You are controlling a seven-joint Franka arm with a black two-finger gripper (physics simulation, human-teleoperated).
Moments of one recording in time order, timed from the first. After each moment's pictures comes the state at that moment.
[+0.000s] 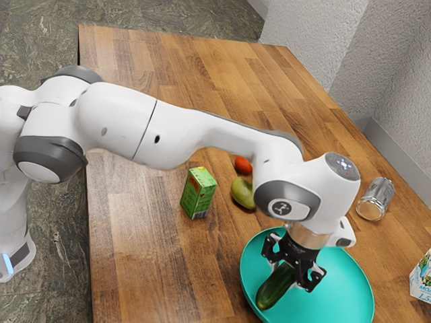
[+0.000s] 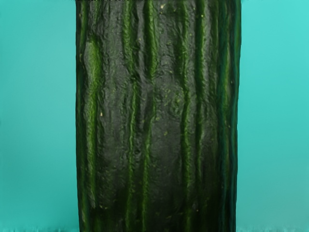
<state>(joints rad) 2.01 -0.59 -2.33 -1.39 -0.40 1.81 -0.91</state>
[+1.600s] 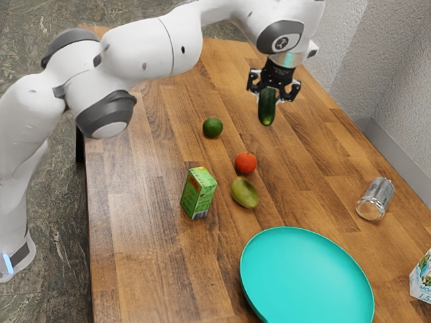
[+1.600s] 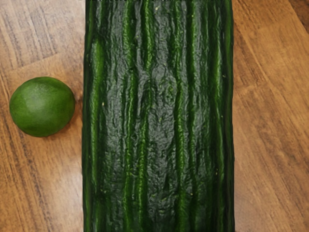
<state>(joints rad) 2.45 -0.56 -2.01 -1.18 -0.32 1.61 -0.87</state>
